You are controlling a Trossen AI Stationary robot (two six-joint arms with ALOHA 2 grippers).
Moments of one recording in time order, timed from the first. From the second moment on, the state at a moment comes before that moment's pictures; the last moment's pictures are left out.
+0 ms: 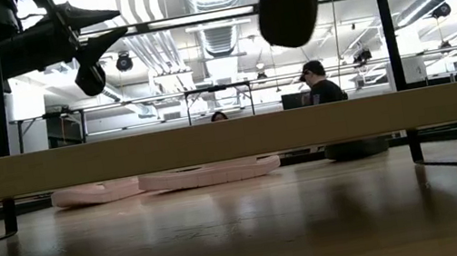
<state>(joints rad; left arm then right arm) 0.45 0.80 0.24 0.83 0.36 -0.75 0.09 1.62 1.88 -1.57 0.66 0.71</state>
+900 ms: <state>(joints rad) 0.45 0.80 0.24 0.82 0.30 -0.75 0.46 1.73 1.99 -1.57 0.73 0.93</state>
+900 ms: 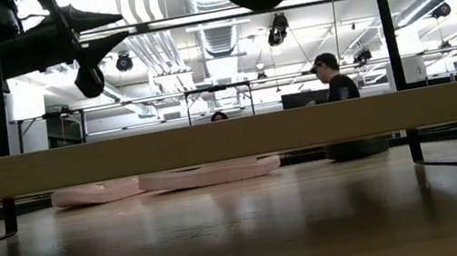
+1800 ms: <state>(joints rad) 0.45 0.80 0.21 0.82 0.30 -0.75 0.50 2.11 2.27 -1.57 0.63 0.97</state>
